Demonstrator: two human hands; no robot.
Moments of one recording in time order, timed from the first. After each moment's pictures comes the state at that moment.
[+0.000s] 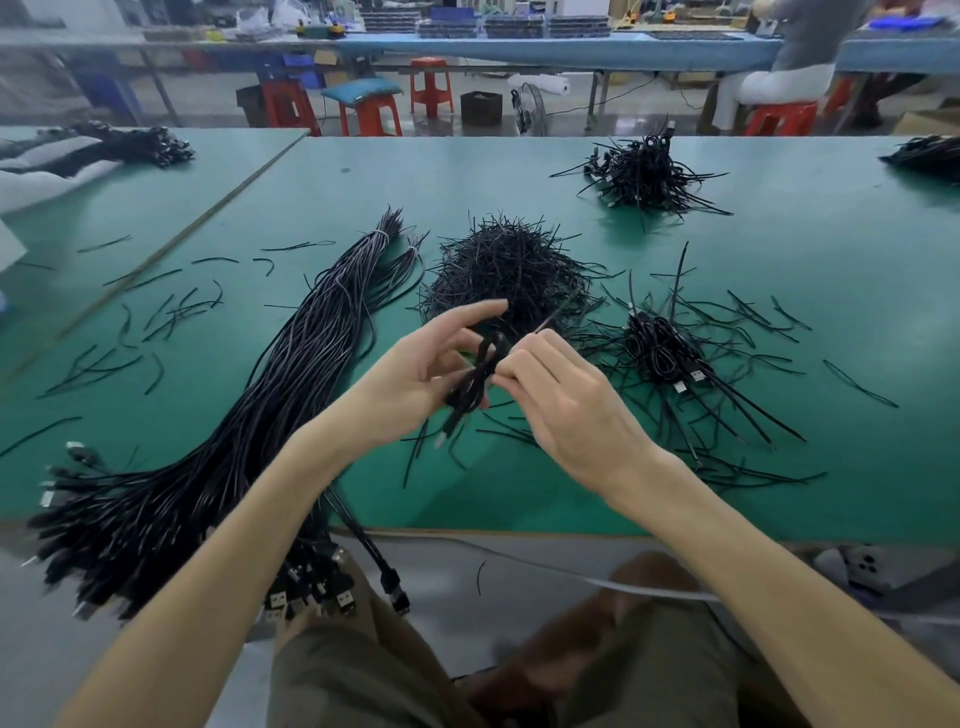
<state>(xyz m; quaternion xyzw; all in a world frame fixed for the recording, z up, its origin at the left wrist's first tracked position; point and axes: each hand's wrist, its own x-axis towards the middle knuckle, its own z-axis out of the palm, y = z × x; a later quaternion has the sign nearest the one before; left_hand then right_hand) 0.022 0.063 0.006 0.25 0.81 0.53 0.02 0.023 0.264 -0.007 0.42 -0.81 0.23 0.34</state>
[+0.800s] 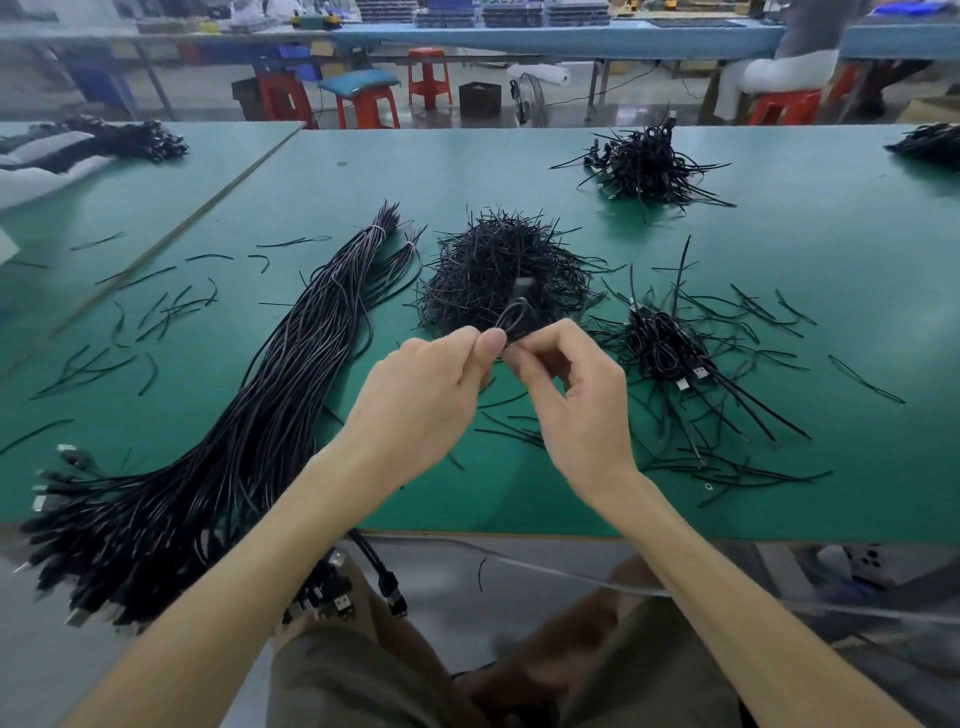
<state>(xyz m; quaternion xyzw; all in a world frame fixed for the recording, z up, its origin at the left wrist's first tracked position) 0.047 0.095 0.022 0.12 0.94 0.28 -0.14 0.028 0.251 -0.016 0.20 -0.76 0.57 0.25</state>
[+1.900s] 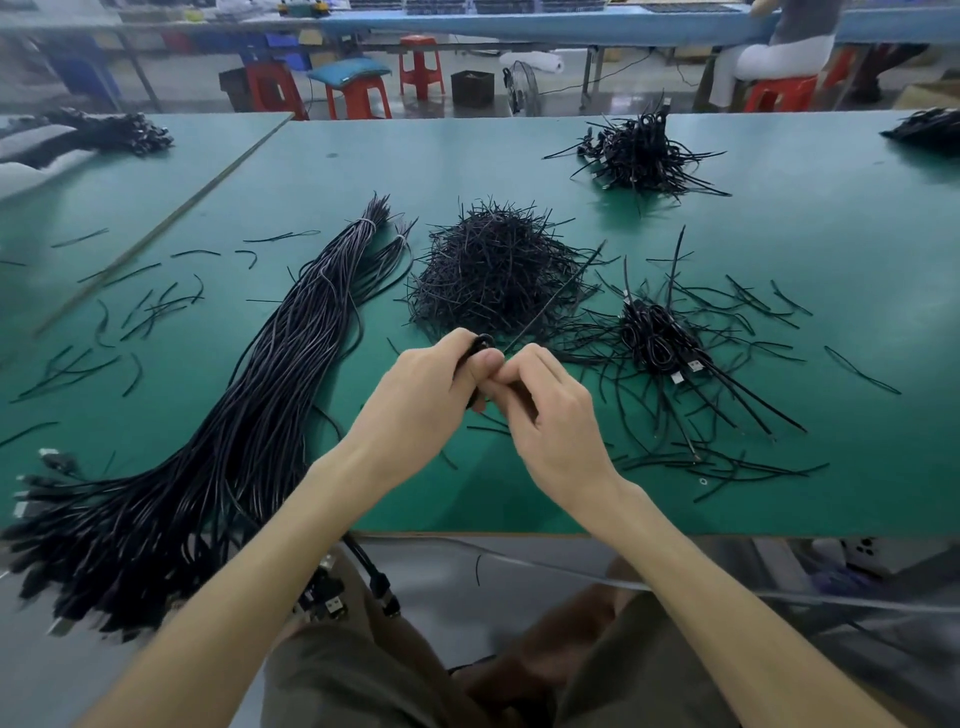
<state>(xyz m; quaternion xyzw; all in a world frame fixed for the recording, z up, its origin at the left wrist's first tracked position) 0.024 0.091 -0.012 0.15 0.91 0.38 -0.10 0.022 0.252 -0.046 0.27 -0.80 0.48 0.23</state>
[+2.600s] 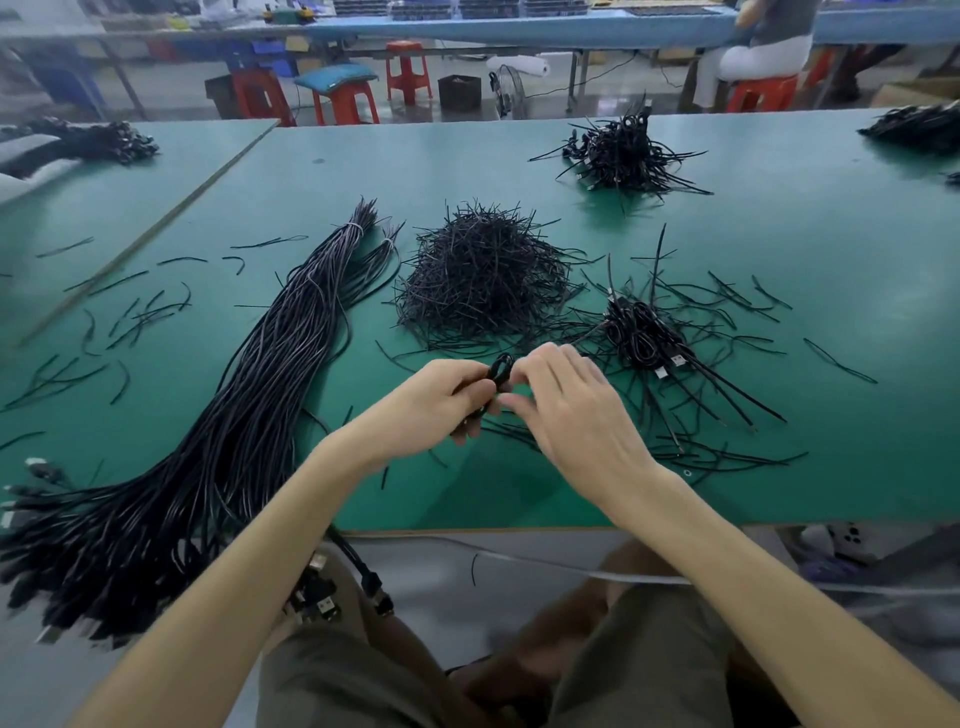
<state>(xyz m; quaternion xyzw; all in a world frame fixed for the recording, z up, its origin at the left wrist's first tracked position) 0.006 0.101 -0.017 0.17 0.88 0.43 0.11 0.019 0.291 -0.045 0.30 -0.89 0.14 0.33</state>
